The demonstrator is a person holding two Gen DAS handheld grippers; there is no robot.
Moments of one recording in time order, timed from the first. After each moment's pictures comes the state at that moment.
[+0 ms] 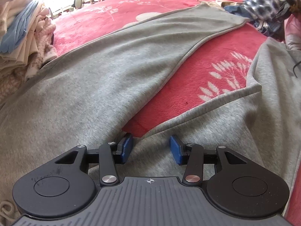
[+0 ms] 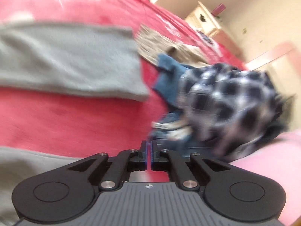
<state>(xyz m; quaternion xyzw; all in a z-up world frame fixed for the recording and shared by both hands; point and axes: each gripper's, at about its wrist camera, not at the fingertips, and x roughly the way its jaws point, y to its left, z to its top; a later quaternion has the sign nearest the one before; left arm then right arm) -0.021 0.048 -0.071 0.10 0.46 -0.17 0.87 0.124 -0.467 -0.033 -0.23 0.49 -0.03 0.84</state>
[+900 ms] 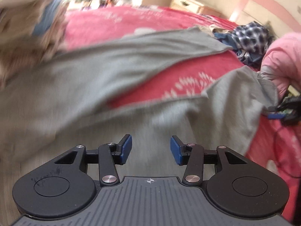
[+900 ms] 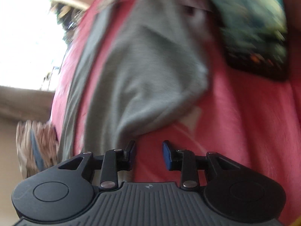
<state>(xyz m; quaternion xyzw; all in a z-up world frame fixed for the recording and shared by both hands) -0.109 0.079 -0.007 -0.04 0.48 -0.17 0.86 -0.123 -0.487 -0.117 0.49 0.47 -0.03 0.74</state>
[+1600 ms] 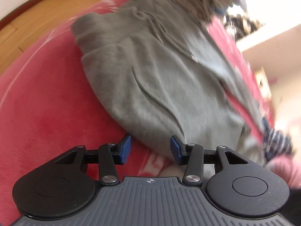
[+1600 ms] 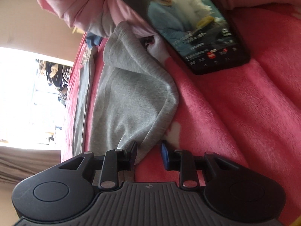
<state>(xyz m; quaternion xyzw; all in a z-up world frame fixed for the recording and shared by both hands) -0.267 0.225 -0.072 -0.42 0.43 0.08 0.79 -0.150 -0.476 -0.138 0.57 0.34 -0.14 0.73</state>
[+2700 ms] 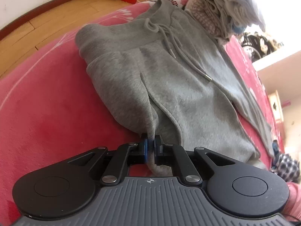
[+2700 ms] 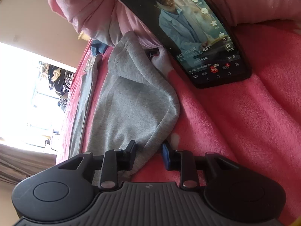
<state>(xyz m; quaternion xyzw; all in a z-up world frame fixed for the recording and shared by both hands) -0.252 0.220 -0.073 -0.43 0.42 0.15 0.79 -0.154 -0.478 -0.138 0.54 0.31 -0.16 0.76</state>
